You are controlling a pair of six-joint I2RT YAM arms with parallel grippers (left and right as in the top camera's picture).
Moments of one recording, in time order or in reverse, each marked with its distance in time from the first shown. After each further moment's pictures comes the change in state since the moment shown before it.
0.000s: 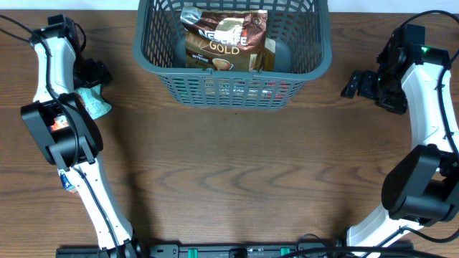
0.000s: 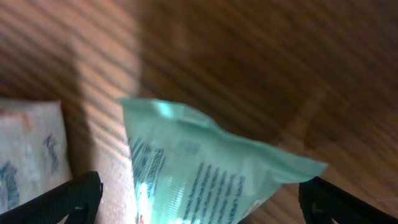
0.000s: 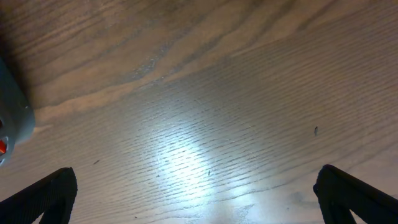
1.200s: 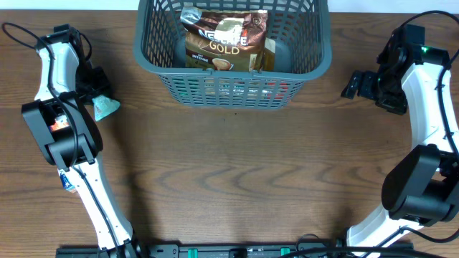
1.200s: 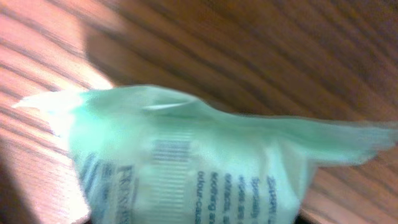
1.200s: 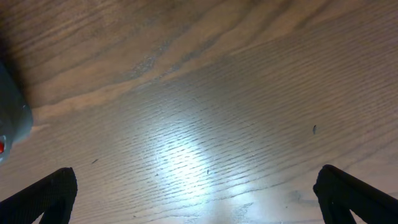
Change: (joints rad) left arm 0.000 -0.001 -0.092 -0.011 0.140 0.050; right arm 0.000 0.000 0.000 -0.005 0.005 0.000
